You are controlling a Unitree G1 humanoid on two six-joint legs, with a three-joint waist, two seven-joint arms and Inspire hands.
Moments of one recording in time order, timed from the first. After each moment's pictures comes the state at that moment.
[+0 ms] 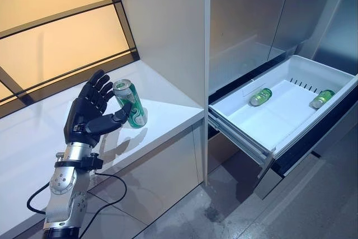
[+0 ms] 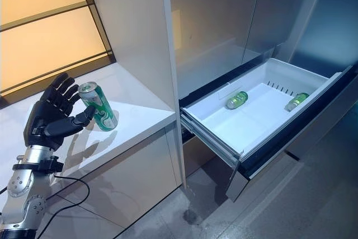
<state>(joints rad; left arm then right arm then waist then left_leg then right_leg) 0.03 0.49 0.19 -0.07 -0.62 -0.18 -0.13 0.05 -0.20 -0.08 1.32 0.61 -0.05 -0.48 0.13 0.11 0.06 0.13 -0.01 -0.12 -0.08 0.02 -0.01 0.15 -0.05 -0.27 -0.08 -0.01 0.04</state>
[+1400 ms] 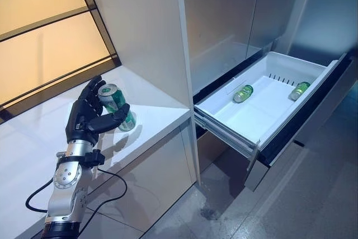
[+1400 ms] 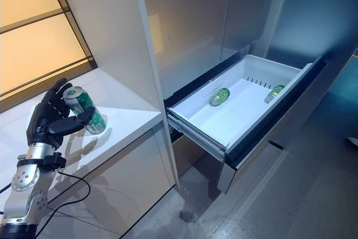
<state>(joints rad) -0.01 0.50 0.17 -0.02 -0.54 -0.11 0.01 0.05 -0.20 -0.08 1.29 0.61 -0.08 -0.48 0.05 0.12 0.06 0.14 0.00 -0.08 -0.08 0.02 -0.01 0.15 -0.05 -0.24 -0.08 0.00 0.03</state>
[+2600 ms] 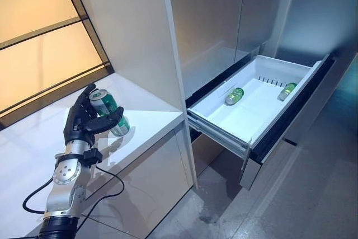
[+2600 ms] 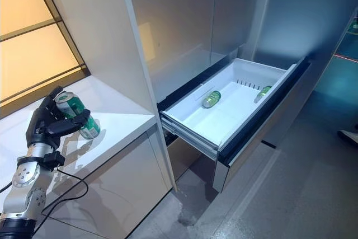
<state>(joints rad) -0.06 0.53 0.16 0.11 -0.55 -0.06 0.10 0.05 -0.20 -0.08 1.28 0.62 -0.12 -0.48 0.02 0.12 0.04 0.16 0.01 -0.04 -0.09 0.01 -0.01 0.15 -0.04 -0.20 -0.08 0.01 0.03</state>
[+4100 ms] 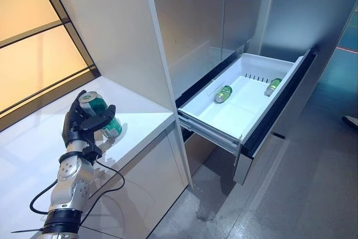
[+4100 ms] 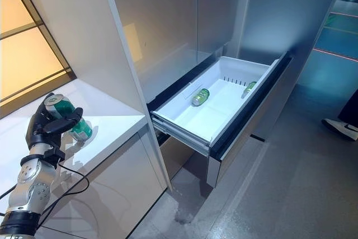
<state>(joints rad) -0.11 0.53 0.13 0.20 -0.76 -0.07 0.21 0.06 -0.20 -0.08 1.26 0.62 -0.16 -0.48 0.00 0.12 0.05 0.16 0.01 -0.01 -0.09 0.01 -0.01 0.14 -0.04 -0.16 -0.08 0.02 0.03</state>
